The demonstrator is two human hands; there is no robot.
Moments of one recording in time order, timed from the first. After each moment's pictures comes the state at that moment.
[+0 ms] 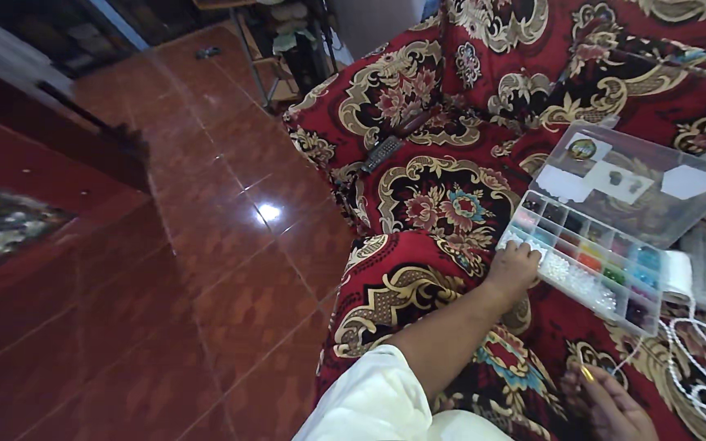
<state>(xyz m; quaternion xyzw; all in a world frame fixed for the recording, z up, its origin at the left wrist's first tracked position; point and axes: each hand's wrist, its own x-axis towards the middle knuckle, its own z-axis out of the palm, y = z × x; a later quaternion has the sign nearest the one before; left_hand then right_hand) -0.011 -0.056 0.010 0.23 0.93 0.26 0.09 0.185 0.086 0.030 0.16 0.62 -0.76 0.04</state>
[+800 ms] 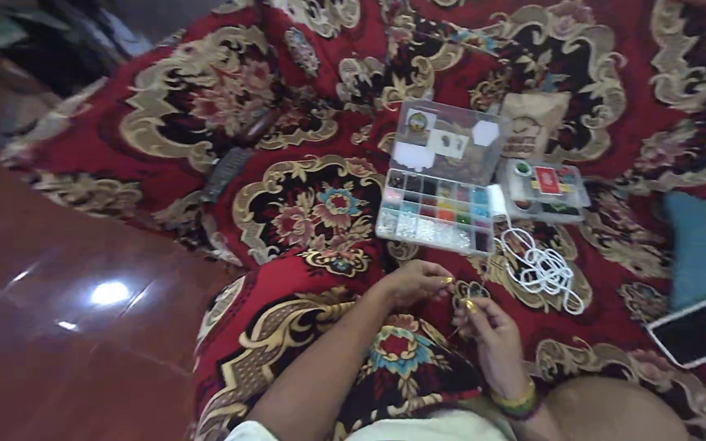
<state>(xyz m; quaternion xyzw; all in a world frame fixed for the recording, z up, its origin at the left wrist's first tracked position) 0.024 -0.048 0.022 0.14 0.56 0.62 0.53 0.183 0.086 0.029 0.17 0.65 -0.73 -0.14</state>
